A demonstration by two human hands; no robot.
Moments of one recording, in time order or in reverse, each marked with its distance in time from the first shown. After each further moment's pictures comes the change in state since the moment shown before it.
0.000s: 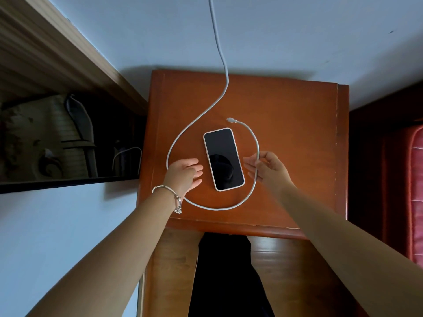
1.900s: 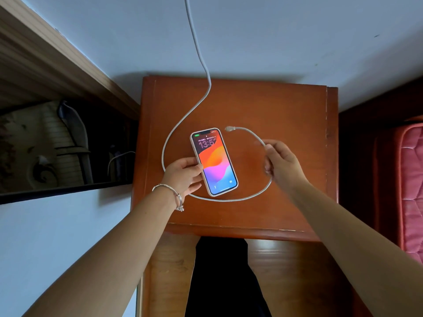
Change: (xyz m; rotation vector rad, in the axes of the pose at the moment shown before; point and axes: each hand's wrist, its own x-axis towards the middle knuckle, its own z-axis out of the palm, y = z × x) left_hand 0.006 0.008 0.019 0.006 -0.010 0.018; right_hand -0.014 -0.046 -0.025 -0.058 0.057 -0.132
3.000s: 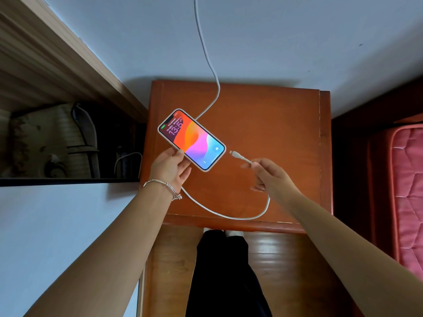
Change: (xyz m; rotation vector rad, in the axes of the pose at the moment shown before) left_hand -0.034 0.013 -0.020 -0.368 0.099 0.047; right_hand -0.048 0.007 0.005 -0.114 -0.254 0.032
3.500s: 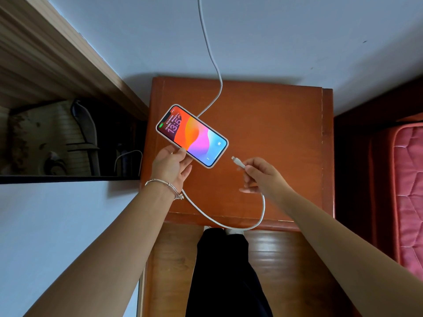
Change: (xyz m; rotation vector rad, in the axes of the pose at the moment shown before) left_hand -0.004 0.000 0.002 0.017 0.014 0.048; right_hand 0.003 -0.013 0.019 -0.031 -0.019 0.115
